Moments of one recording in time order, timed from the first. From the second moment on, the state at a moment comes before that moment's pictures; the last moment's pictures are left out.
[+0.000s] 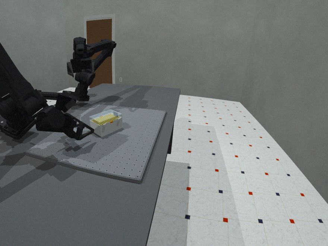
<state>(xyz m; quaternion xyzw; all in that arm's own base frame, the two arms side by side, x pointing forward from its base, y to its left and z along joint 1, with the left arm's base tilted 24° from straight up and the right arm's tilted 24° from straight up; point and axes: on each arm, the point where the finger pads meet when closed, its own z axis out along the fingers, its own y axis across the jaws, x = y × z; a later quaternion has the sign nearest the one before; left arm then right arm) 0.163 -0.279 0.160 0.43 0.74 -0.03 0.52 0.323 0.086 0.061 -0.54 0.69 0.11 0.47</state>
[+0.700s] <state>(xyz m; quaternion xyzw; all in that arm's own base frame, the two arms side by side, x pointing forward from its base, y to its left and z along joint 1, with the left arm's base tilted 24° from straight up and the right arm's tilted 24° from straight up) 0.163 -0.279 0.161 0.43 0.74 -0.03 0.52 0.338 0.104 0.047 -0.54 0.69 0.11 0.47</state>
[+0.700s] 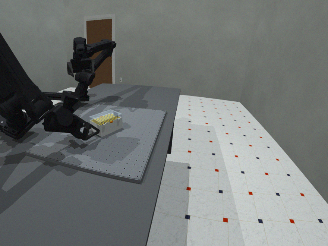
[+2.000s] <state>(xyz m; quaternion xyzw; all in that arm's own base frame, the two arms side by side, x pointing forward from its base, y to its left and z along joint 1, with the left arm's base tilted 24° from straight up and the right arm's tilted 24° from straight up) 0.163 -0.279 0.161 0.43 0.74 -0.03 0.52 0.378 0.078 0.065 -0.51 0.70 0.06 0.50</state>
